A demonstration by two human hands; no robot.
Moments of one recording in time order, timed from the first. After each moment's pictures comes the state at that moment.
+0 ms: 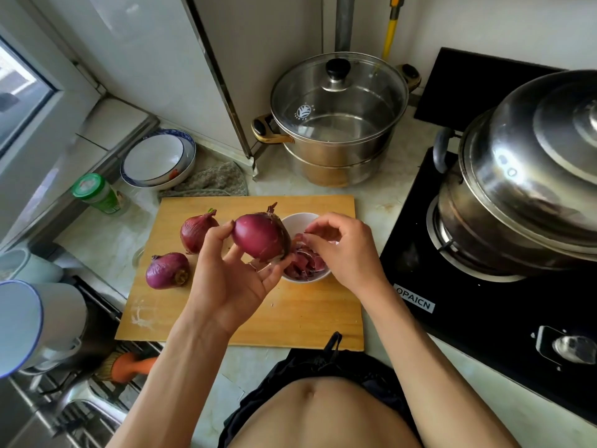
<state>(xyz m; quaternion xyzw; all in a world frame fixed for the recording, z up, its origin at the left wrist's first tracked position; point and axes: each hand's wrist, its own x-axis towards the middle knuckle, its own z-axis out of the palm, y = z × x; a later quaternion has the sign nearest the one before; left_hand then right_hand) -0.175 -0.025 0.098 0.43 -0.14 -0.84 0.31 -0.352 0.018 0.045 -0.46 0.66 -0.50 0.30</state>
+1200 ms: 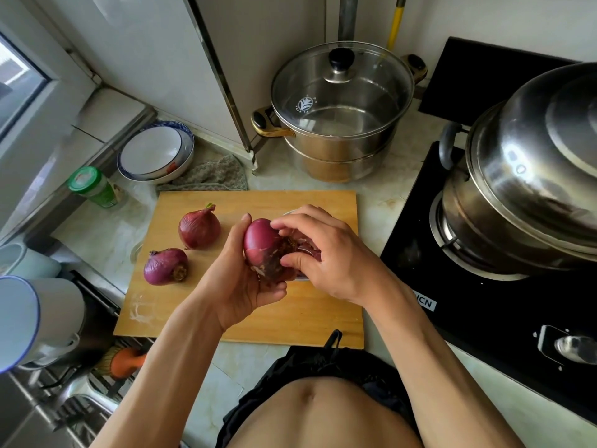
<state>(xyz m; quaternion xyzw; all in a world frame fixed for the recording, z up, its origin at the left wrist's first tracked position) -0.179 -0.032 0.104 0.53 -0.26 -0.80 0.13 -0.344 0.022 0.078 -0.67 0.54 -0.42 0.28</state>
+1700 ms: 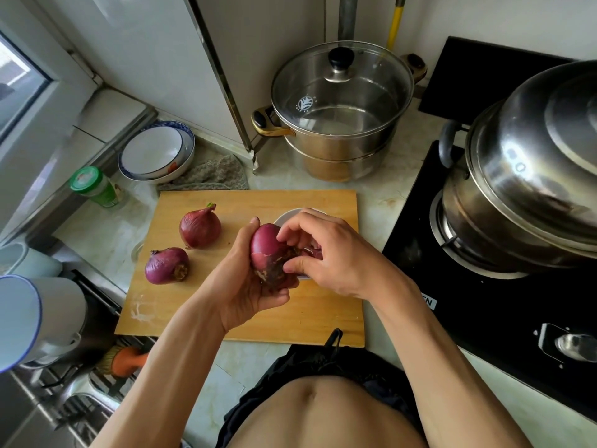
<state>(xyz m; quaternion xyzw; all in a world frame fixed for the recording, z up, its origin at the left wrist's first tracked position) -0.181 -0.028 0.102 0.54 -0.27 -0.79 0.10 -0.349 0.023 0.087 -0.65 0.56 -0.38 0.36</state>
